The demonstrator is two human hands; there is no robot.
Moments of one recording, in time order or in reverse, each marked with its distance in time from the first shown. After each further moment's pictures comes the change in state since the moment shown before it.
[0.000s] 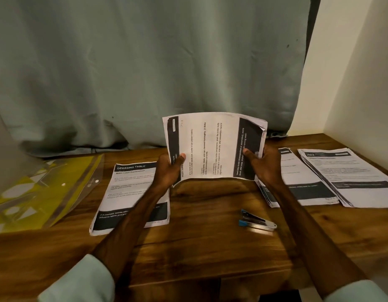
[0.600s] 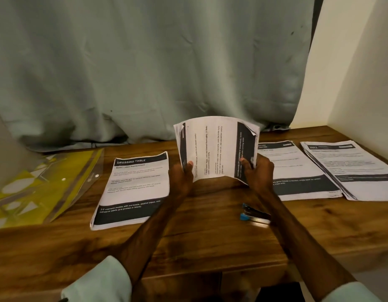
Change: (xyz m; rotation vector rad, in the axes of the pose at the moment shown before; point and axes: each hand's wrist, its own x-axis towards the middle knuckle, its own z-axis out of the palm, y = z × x) left_hand -0.032 -0.023 0.041 0.100 0.097 -0.020; right_hand -0.036 0.025 0.021 -0.174 0.045 0.007
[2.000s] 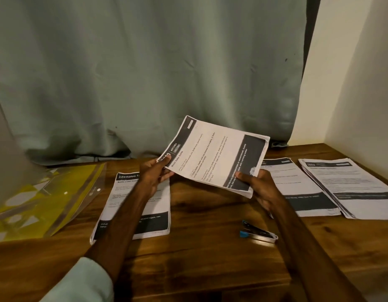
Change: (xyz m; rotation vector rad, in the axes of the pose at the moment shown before) left_hand 0.057 0.027 -0.079 -0.624 -0.048 -0.382; right_hand 0.017 -0.012 -0.017 0.714 -0.314 0.378
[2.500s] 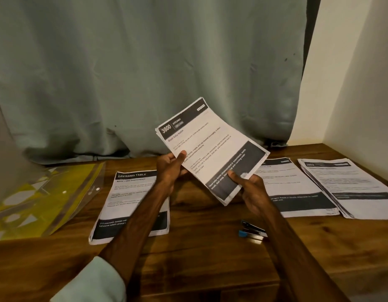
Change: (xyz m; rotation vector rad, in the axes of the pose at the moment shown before) left_hand -0.018 -0.010 0.052 0.105 -0.009 0.195; right_hand -0.011 0.015 0.025 0.167 0.021 -0.006
